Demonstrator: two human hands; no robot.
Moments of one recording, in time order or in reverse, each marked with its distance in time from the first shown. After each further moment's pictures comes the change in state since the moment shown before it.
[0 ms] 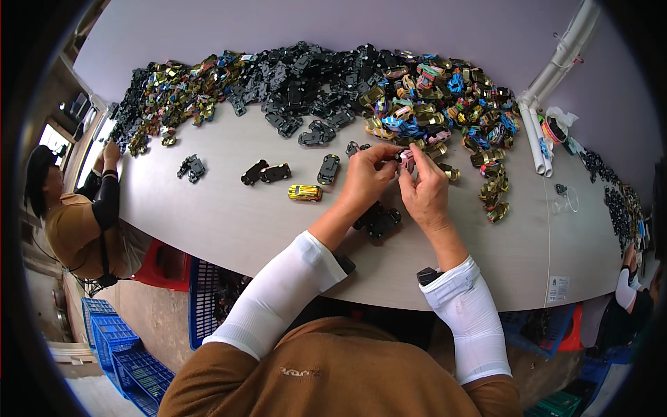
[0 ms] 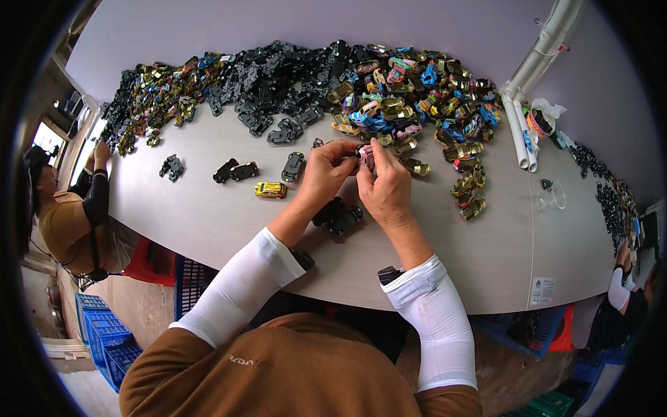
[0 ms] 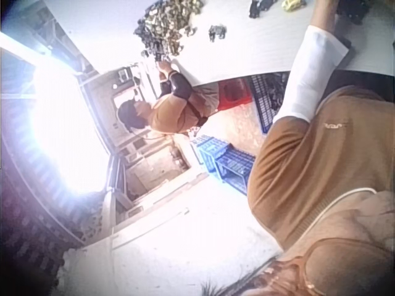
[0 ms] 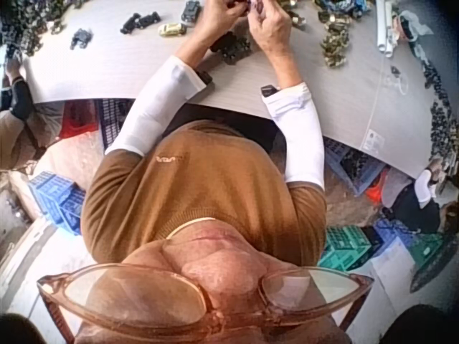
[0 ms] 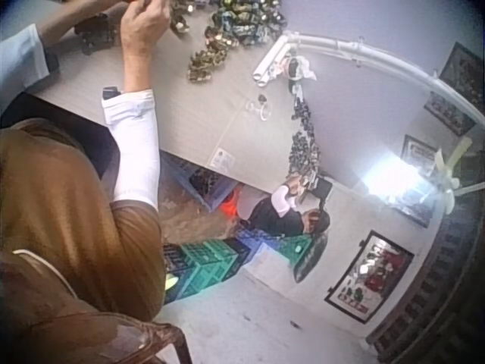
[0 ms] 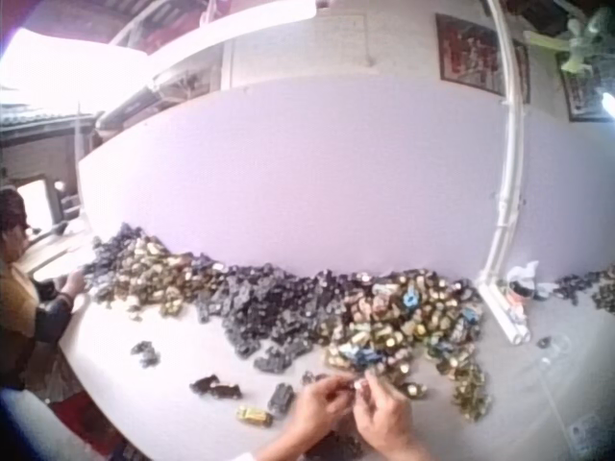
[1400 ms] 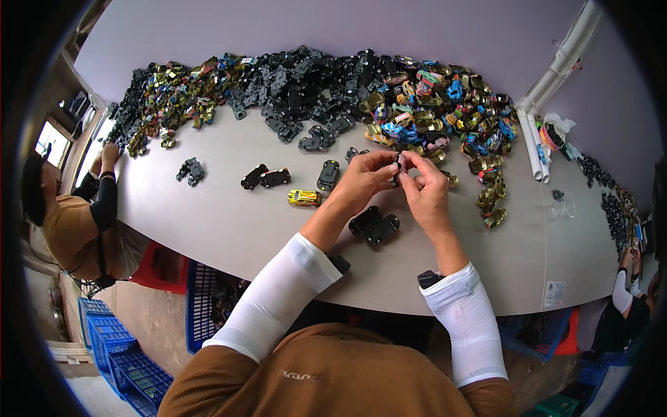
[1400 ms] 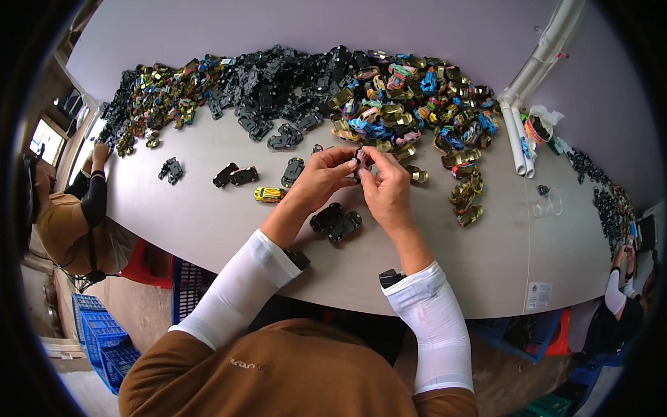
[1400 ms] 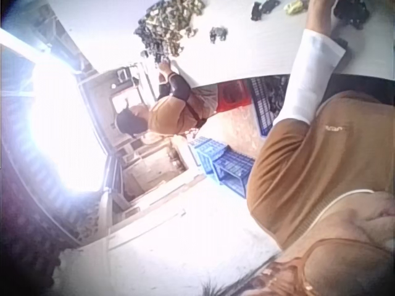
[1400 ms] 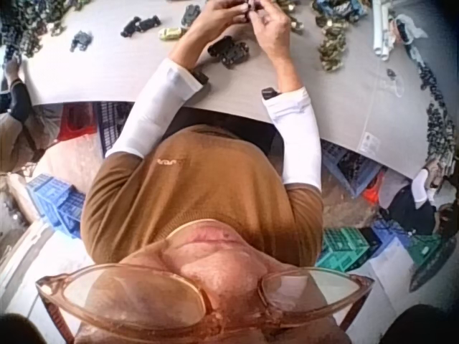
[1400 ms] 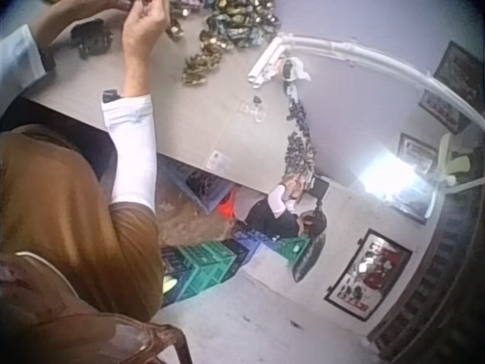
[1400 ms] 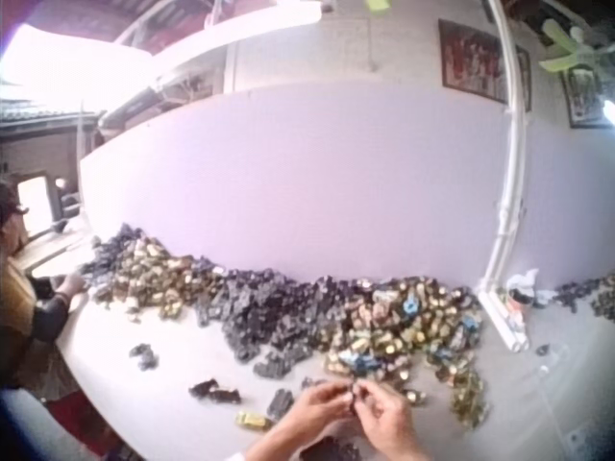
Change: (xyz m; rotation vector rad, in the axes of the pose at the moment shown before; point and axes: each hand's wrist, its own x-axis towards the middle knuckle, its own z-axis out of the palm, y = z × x) left_hand 0.004 0.009 -0.015 -0.495 -0.225 -0.357; right_hand 0.004 -0.005 -0.006 0.409 -0.043 0.260
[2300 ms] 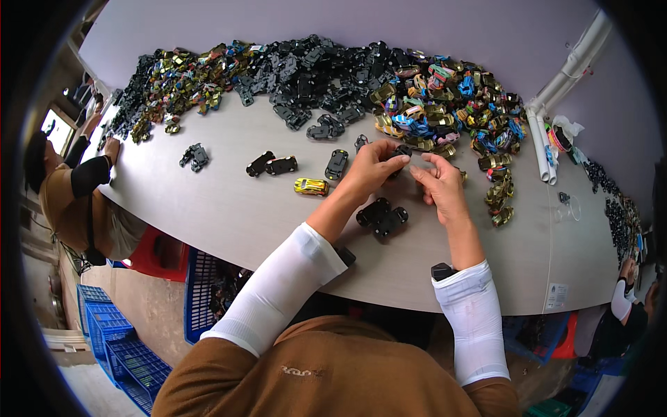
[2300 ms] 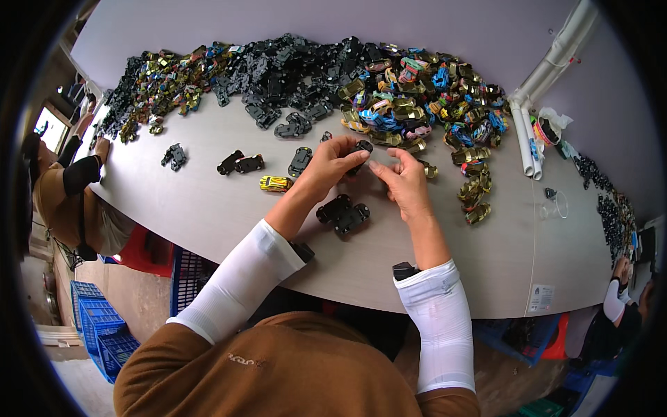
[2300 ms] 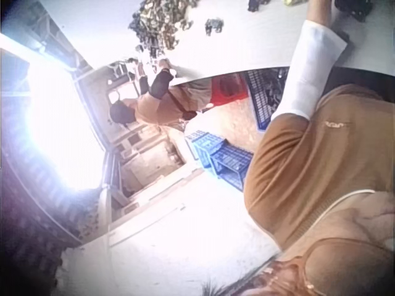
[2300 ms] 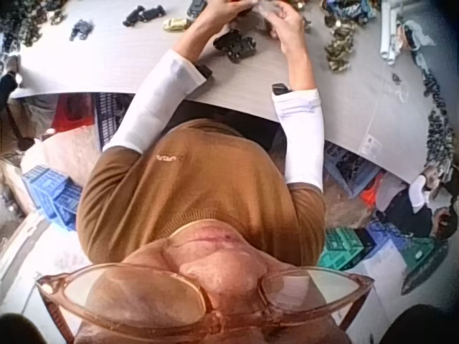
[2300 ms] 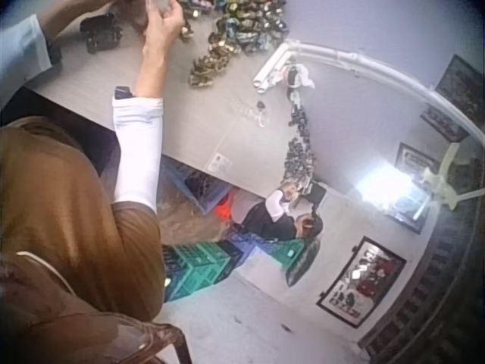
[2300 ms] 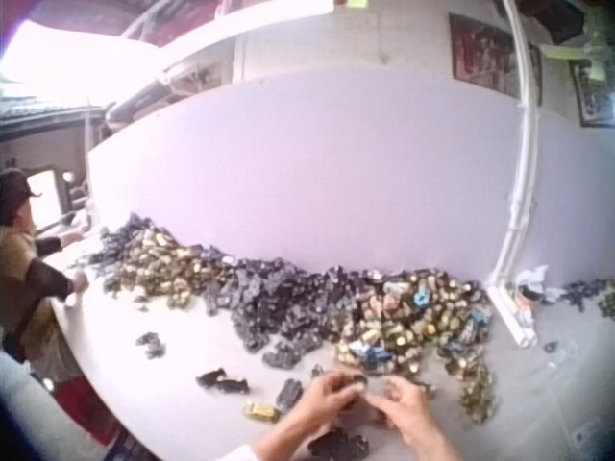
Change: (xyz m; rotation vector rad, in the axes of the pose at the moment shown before) left_hand 0.001 0.003 -0.001 0.394 0.178 0.022; right_hand 0.001 0.011 -0.015 0.201 -0.084 0.539
